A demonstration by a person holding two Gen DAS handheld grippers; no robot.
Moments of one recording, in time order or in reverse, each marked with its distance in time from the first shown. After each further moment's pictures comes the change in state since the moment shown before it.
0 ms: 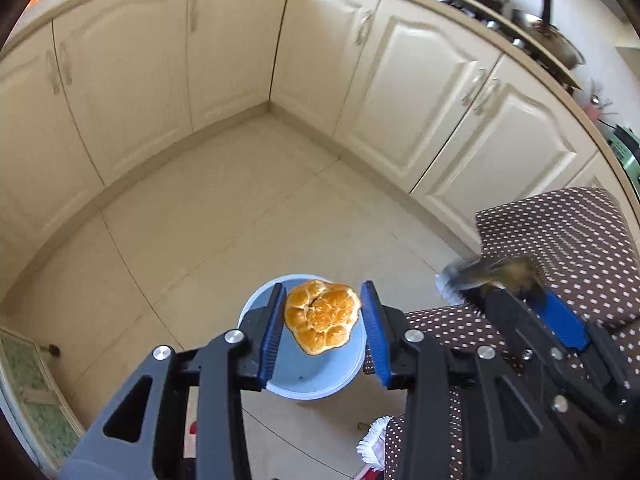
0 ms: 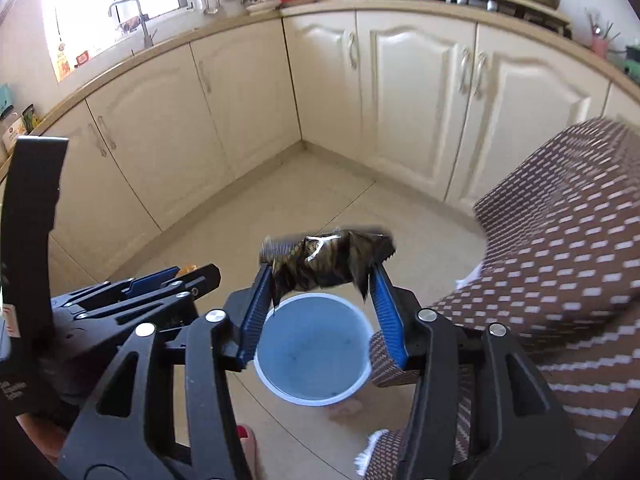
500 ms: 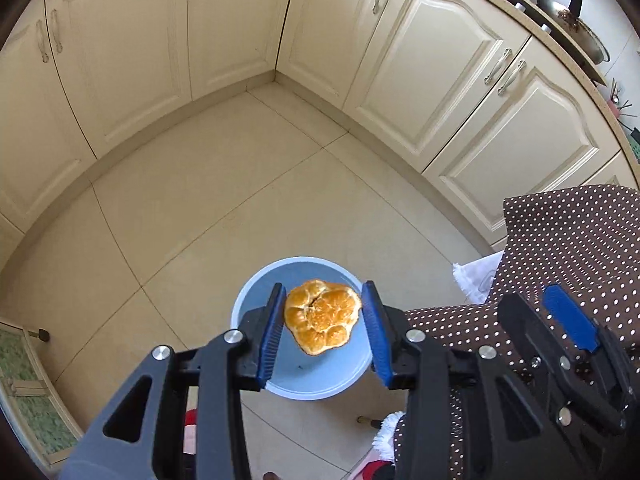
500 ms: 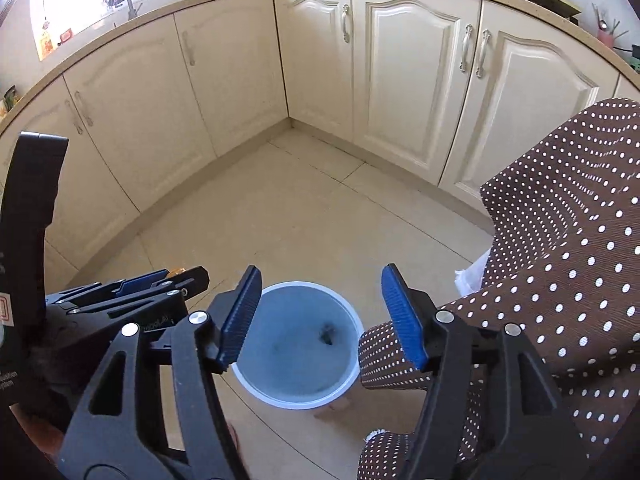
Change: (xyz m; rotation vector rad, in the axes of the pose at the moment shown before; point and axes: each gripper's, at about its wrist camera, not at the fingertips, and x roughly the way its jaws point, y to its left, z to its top) left arm 0.057 0.007 0.000 -0.032 0.086 -0.017; right arm 0.042 -0.008 -0.009 -0.014 0.039 -0.068
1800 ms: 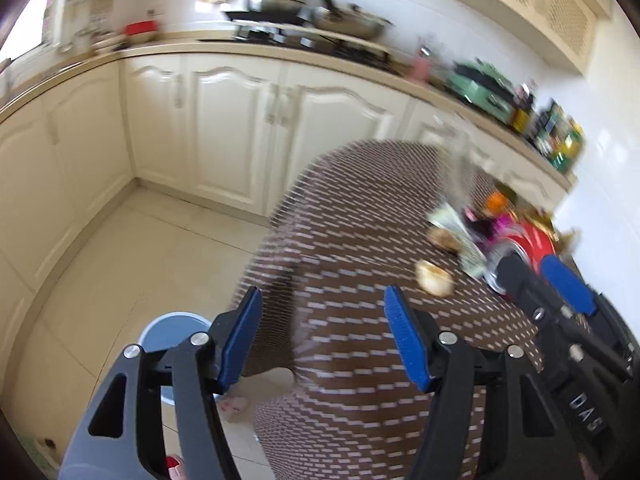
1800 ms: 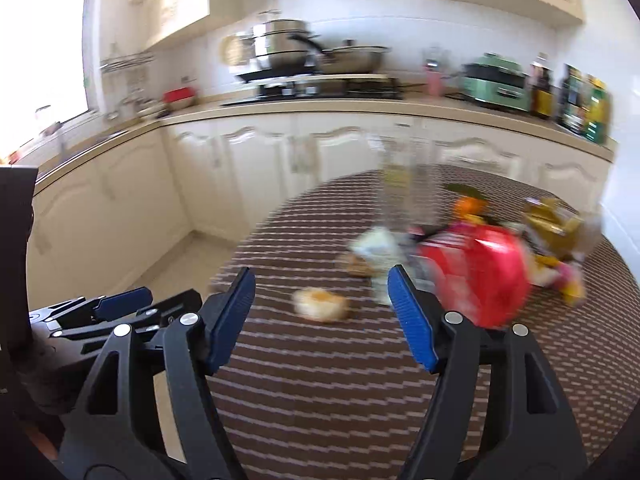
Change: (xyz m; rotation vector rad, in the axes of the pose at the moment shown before) left arm -0.201 -0.247 -0.100 0.459 -0.178 -0.279; right arm -0.299 -0.173 -0.058 0.280 -0.342 -0.306
